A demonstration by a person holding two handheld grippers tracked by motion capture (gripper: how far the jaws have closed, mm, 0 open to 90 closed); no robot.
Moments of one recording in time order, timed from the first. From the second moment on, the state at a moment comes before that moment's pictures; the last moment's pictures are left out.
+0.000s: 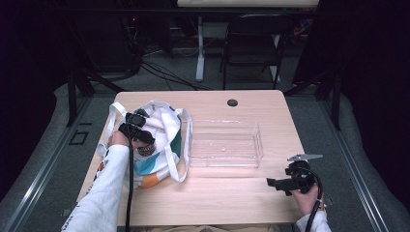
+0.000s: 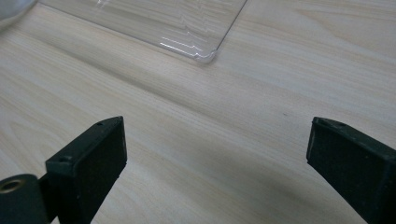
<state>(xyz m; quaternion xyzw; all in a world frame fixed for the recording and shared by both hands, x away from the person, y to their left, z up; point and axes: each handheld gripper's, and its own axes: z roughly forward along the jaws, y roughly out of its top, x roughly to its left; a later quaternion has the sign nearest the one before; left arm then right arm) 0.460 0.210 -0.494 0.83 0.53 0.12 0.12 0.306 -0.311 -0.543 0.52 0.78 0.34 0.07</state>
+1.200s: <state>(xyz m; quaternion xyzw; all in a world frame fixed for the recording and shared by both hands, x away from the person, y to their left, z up) 0.456 0.204 -0.484 0.85 0.51 0.11 0.11 0.306 -0.312 -0.543 0.52 0.78 0.34 0.08</state>
